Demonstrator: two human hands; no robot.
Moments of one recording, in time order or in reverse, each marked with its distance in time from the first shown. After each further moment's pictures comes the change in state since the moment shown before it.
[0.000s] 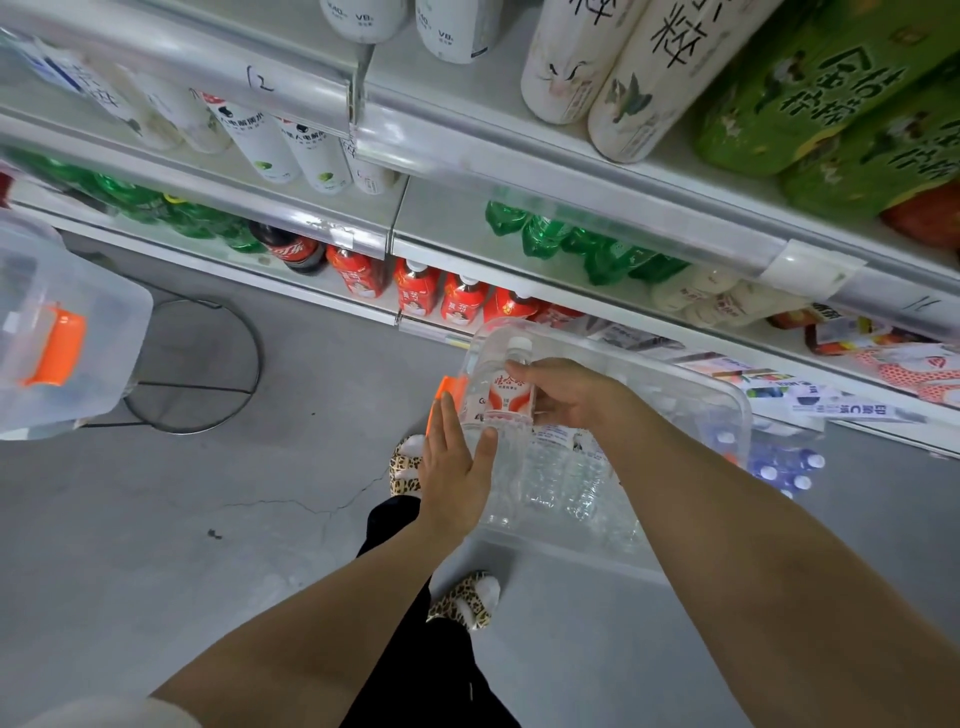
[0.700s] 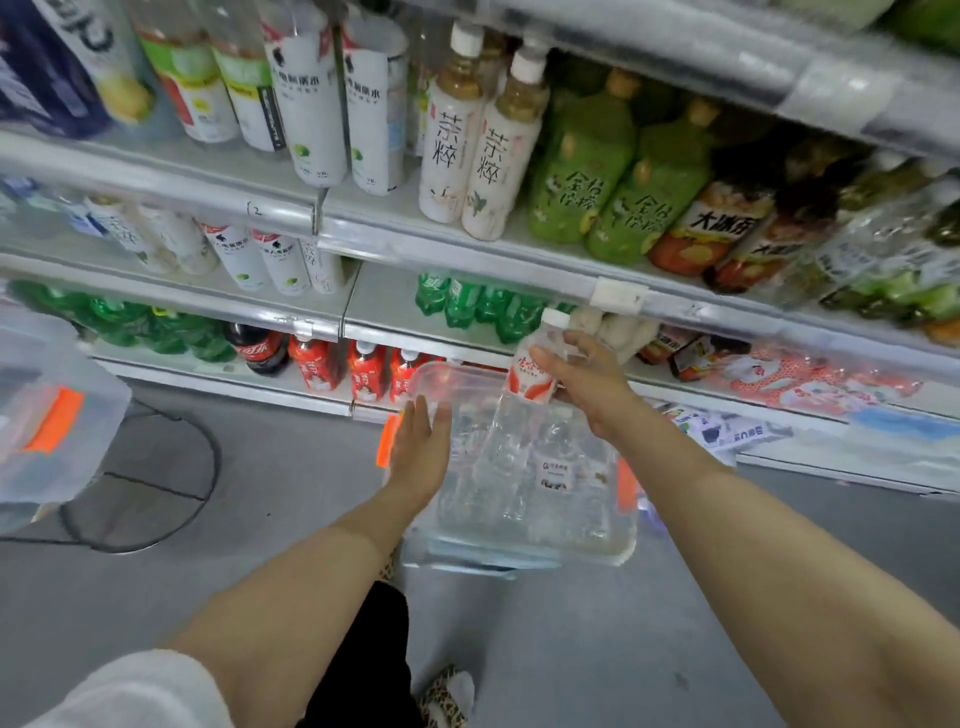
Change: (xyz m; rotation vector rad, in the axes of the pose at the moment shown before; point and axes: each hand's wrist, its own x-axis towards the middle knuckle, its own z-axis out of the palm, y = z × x) left_hand -0.043 0.080 -0.038 -0.128 -0.086 0.102; right_hand -0.180 0.031 -0.060 0.241 0.431 -0.620
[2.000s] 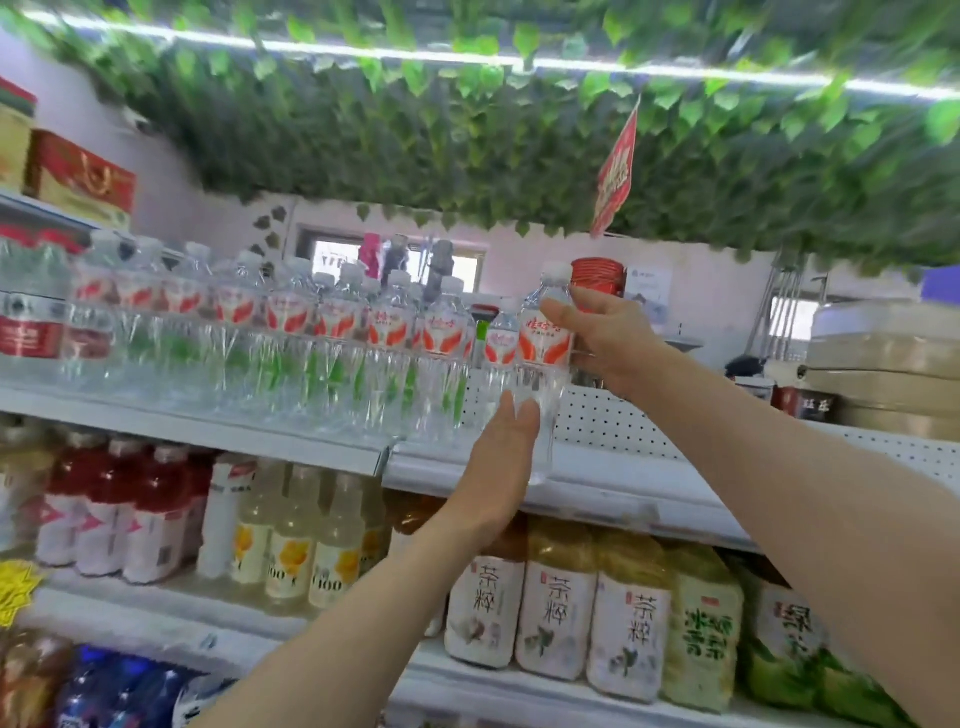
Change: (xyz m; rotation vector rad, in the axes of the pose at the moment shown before) left_hand -0.181 0.515 -0.260 -0.236 0.067 1.142; right_hand -0.213 -0.615 -0.049 0.138 -0.033 -1.164
